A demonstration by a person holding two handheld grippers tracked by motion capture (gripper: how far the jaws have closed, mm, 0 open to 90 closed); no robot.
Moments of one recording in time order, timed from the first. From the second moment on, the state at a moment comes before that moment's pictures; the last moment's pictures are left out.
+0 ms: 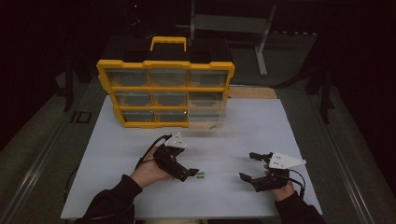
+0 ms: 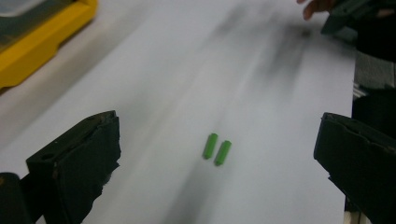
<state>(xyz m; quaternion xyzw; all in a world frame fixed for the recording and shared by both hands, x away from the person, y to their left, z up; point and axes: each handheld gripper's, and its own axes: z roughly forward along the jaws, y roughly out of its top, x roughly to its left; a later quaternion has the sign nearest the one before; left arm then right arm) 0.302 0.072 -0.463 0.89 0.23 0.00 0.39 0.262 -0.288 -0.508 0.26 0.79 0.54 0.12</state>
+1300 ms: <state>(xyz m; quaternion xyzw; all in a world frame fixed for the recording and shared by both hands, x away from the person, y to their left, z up) 0.312 0.037 -0.509 0.92 0.16 -0.01 0.35 0.262 -0.288 -0.509 0.26 0.80 0.54 0.12</state>
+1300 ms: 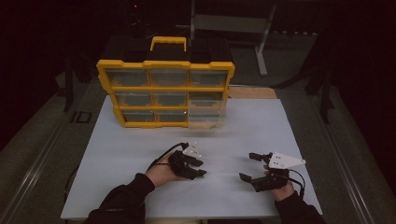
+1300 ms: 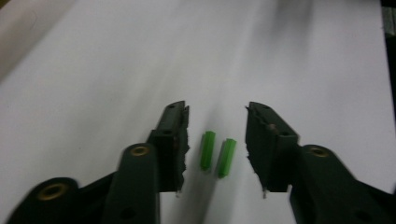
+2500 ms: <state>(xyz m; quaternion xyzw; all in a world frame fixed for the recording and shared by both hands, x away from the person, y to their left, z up) 0.313 0.031 -0.524 0.93 0.16 0.00 0.33 0.262 -0.288 -0.509 0.26 0.80 0.53 0.12</state>
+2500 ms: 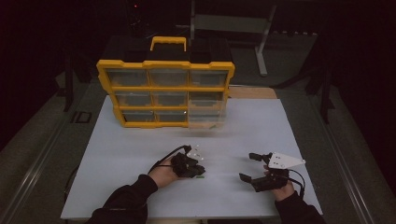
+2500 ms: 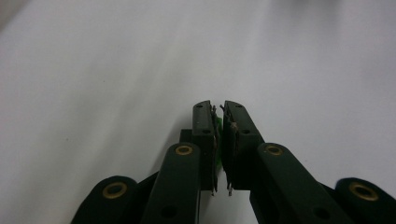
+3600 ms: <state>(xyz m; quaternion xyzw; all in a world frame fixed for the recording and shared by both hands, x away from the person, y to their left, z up) 0.316 0.088 -0.435 0.89 0.21 0.07 0.39 0.262 -0.288 -0.508 0.26 0.80 0.53 0.12</state>
